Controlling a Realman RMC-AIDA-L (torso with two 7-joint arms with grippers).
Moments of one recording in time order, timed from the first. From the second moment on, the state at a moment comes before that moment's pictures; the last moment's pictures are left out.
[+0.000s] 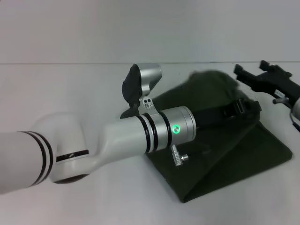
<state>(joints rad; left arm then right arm) -1.07 -2.18 0.15 -0.21 2.03 0.93 -1.71 0.62 2.09 -0.85 -0.30 -1.14 -0.82 0.93</state>
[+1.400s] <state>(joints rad) -0.99 -2.18 0.02 -0.34 2.10 0.86 -1.48 0.57 2.10 -0.77 -0.33 -1.14 -0.84 0.96</state>
